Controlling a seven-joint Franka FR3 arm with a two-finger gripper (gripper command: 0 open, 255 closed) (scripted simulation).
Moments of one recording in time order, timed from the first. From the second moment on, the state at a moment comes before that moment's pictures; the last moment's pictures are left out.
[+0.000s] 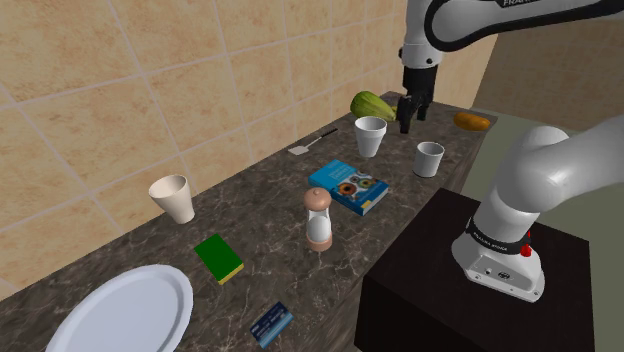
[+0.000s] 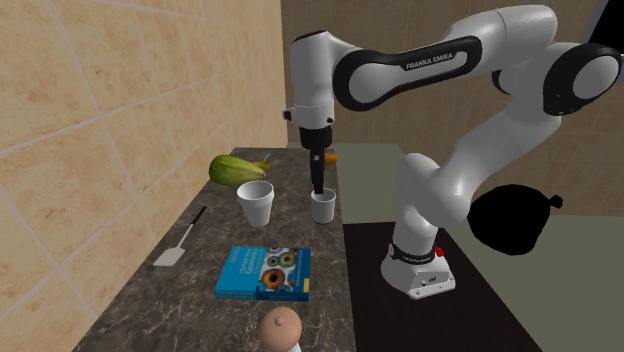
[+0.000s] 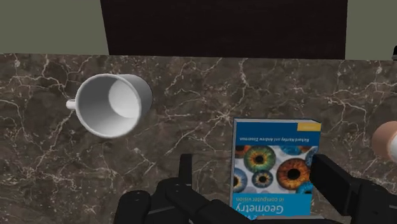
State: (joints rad) arm -0.05 -0.85 -0.04 -2.63 -0.05 1.71 0.04
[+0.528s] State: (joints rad) arm -0.16 -0.89 -0.17 -2.85 -0.20 1.94 -0.07
